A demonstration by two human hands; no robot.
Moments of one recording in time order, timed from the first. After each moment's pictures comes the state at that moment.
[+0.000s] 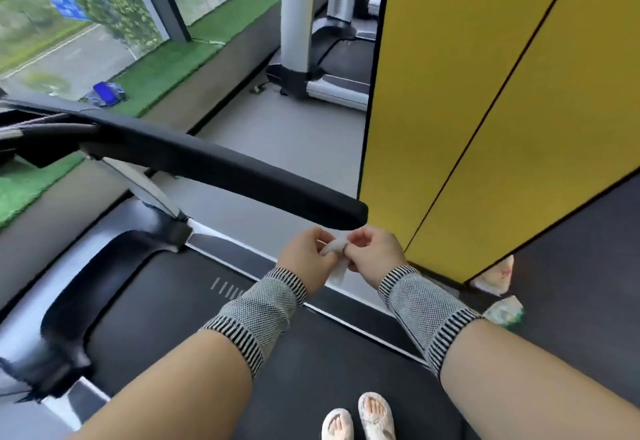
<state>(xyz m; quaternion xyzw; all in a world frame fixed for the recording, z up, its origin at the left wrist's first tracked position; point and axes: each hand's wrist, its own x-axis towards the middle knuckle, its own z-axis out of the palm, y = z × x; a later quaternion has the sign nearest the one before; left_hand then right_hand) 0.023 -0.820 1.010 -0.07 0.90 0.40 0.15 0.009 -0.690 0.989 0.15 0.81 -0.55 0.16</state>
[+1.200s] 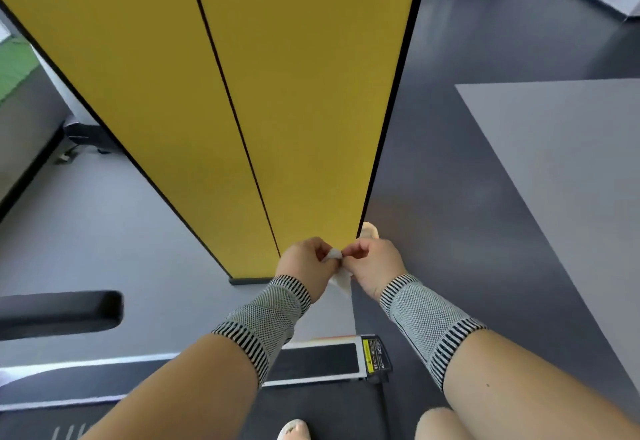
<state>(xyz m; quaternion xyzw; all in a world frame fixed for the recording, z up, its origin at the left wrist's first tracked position) -0.015 -0.456 0.955 0.16 0.90 0.33 0.23 0.045 -0.341 0.950 0.31 0.80 -0.52 0.02</state>
